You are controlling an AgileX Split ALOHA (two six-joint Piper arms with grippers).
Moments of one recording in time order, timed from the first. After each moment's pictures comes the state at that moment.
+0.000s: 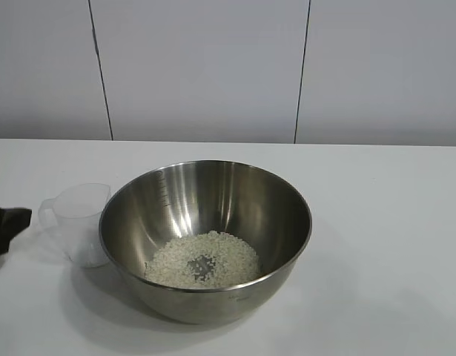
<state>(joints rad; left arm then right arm) -0.17 1.75 -0.21 0.00 -1.06 0.13 0.02 -0.02 -0.47 0.07 1.09 -0.11</state>
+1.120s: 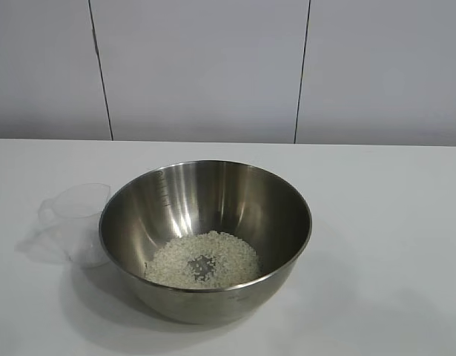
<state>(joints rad) 0.47 1.42 -1.36 -0.13 0.96 0.23 0.02 -0.02 -0.47 0.07 1.09 -0.11</state>
